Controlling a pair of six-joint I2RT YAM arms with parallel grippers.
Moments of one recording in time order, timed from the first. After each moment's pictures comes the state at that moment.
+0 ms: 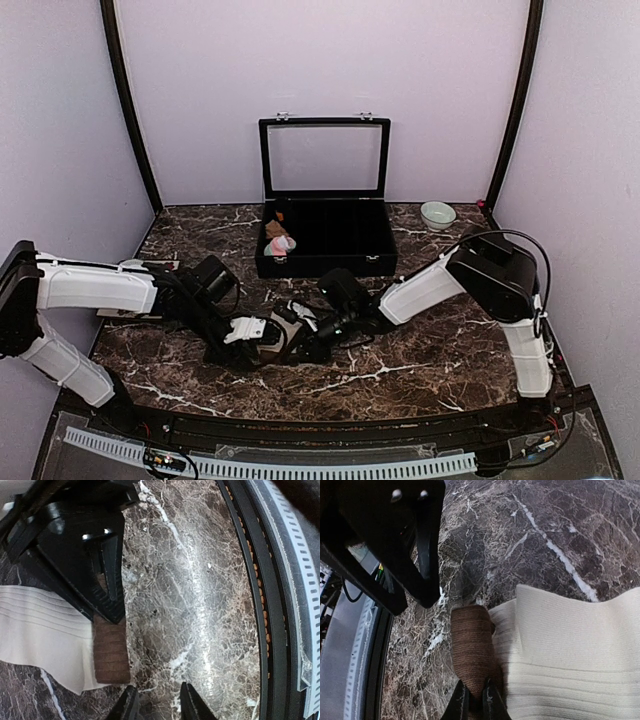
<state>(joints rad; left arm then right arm) -0.75 1.41 0.74 -0.54 0.51 0.78 1.00 2.18 1.17 0.24 -0.77 0.03</state>
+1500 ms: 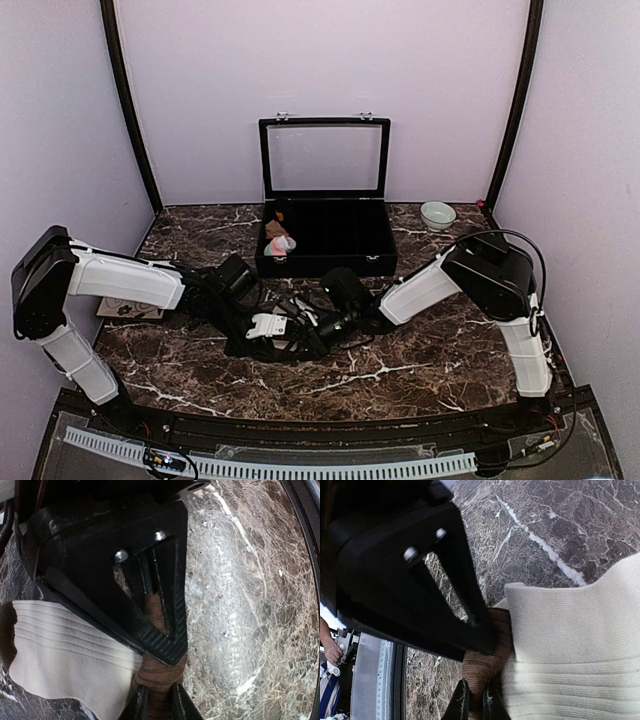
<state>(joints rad) -0.81 1.60 0.84 -0.41 0.32 0.80 0.97 2.22 1.17 0.31 -0.85 0.30</state>
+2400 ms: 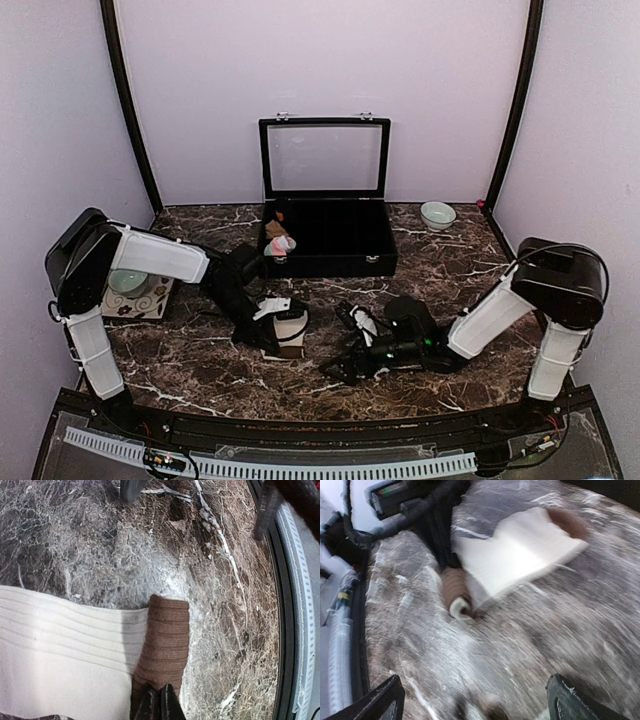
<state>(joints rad) -0.67 1.84 1.05 -0.61 0.63 0.74 1.01 1.86 0.58 0.77 -0.41 0.34</state>
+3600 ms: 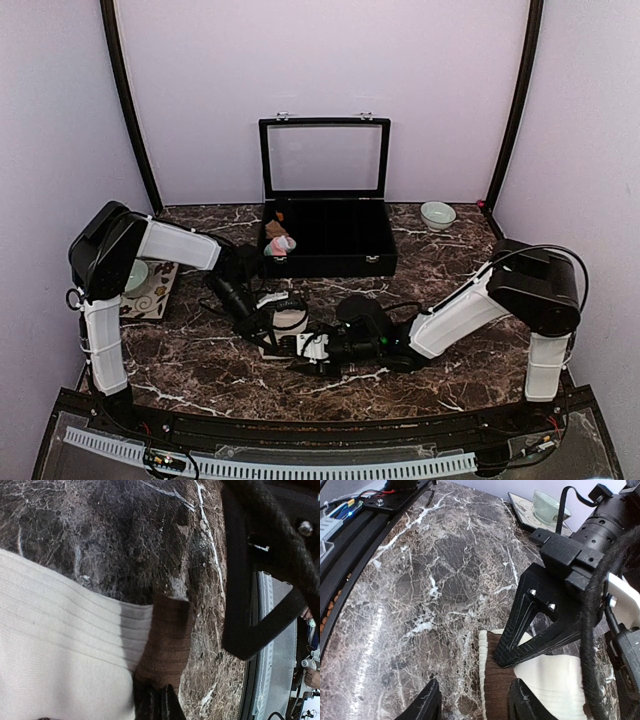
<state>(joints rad) -0.59 2.02 1.21 -0.86 0.80 0.71 1.16 1.94 0.84 0.63 -0.28 -0.52</state>
